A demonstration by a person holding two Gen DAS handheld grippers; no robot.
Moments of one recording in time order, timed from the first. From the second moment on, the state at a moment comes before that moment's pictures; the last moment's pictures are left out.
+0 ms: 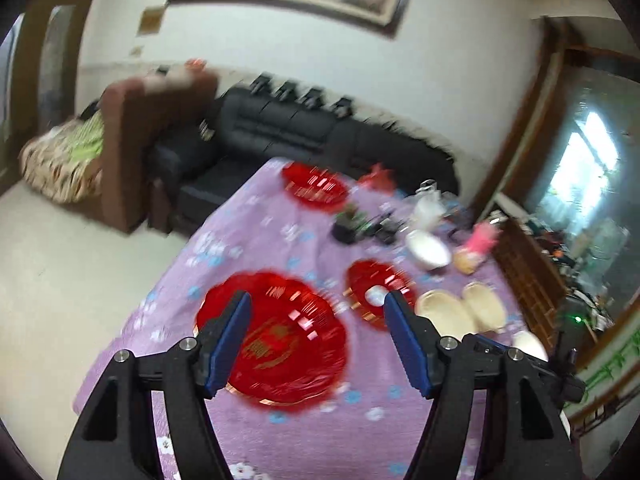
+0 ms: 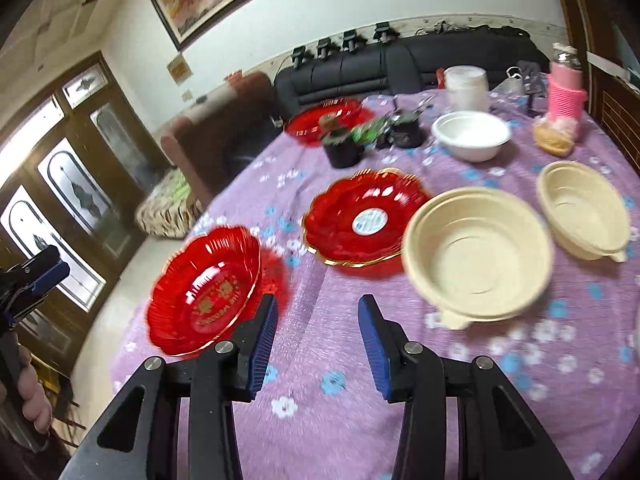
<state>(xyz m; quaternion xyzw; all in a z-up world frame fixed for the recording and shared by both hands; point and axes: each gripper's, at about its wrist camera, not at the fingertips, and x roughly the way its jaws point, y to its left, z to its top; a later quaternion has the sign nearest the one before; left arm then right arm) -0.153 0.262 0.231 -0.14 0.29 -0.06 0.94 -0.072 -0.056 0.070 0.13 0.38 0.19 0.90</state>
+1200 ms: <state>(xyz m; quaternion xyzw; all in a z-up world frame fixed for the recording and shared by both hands) -0.031 0.140 0.211 -0.10 0.38 -0.17 0.90 -0.009 -0.153 0.117 0.14 0.43 0.13 0.88</state>
